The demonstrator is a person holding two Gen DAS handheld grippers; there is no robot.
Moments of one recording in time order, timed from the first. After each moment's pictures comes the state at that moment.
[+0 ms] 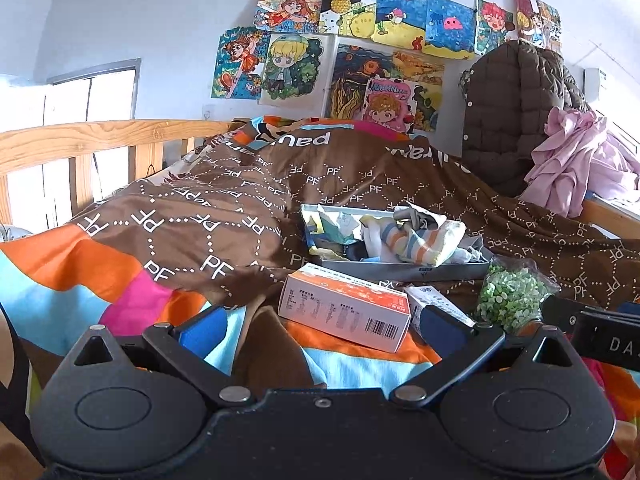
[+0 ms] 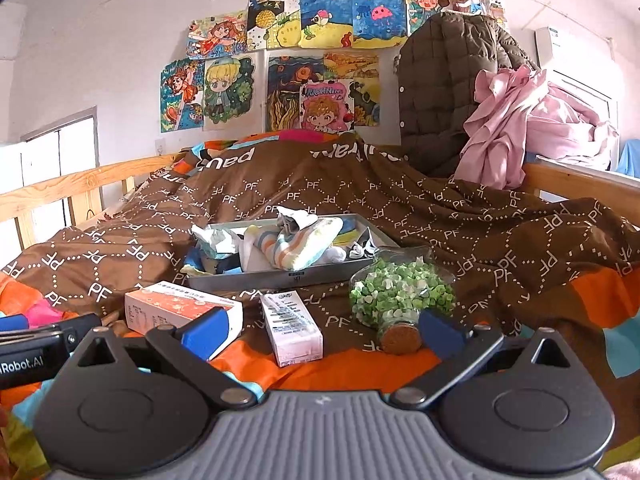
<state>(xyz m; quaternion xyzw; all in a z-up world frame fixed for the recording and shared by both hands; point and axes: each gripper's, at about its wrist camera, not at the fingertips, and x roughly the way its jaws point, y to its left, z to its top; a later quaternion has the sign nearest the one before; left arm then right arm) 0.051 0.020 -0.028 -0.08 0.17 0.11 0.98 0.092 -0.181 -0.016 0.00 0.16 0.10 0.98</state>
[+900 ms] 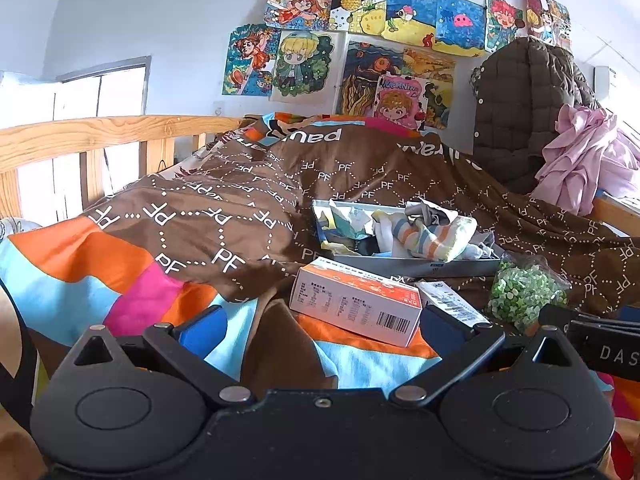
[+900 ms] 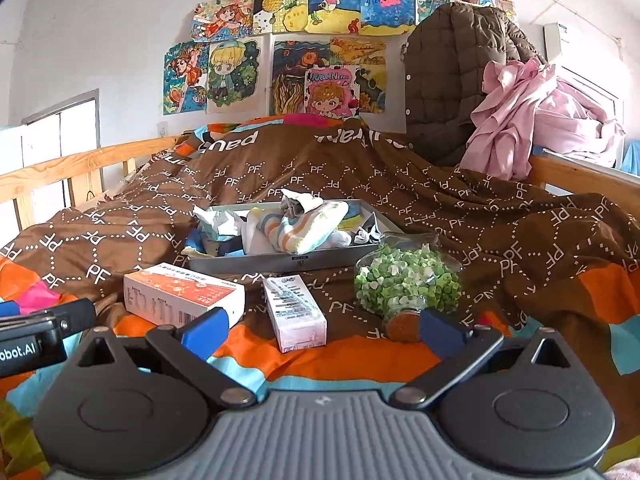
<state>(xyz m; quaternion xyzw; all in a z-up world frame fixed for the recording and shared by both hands) 0.049 0.021 -0.030 -0.08 0.17 0.13 0.97 0.098 -0.173 -0.024 -0.02 0.18 0.10 0.98</state>
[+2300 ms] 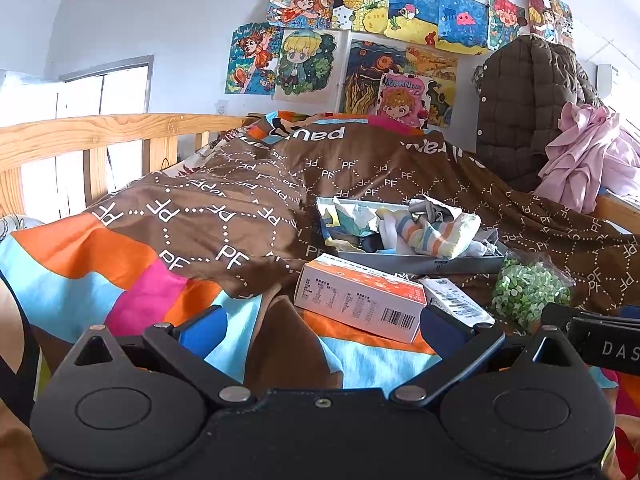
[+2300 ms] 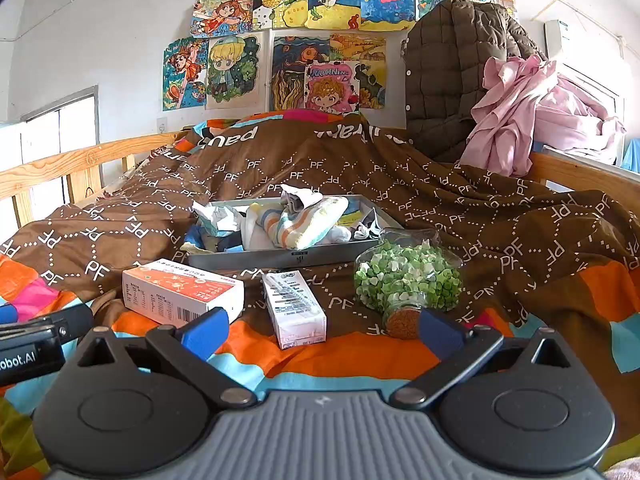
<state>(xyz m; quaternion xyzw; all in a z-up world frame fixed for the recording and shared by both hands) 0.049 0.022 -0.034 -0.08 0.17 0.13 0.97 0.100 -0.173 -0.026 -0.02 0.18 0.10 0.98</state>
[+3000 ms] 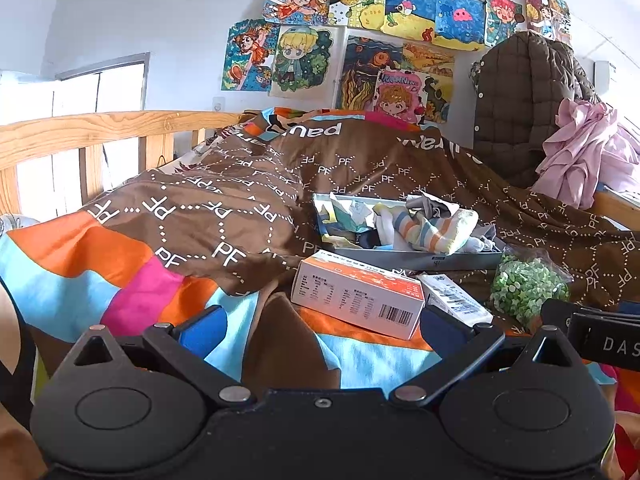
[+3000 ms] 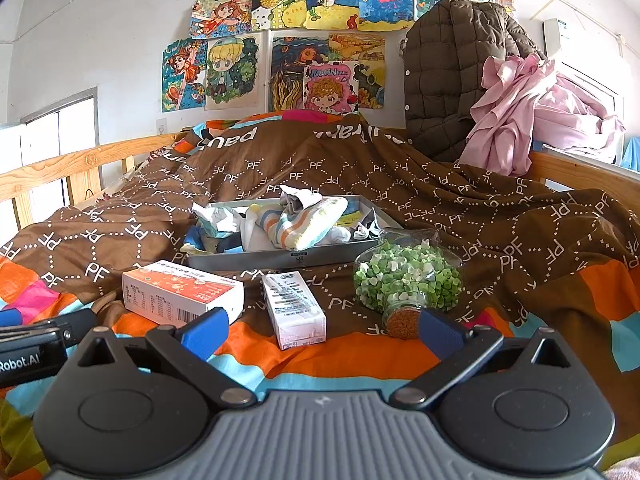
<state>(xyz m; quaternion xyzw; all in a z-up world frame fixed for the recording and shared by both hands) 0.051 0.021 -0.035 -0.08 0.18 0.13 0.97 0.099 -0.174 -0.026 -0.01 0.18 0.10 0.98</state>
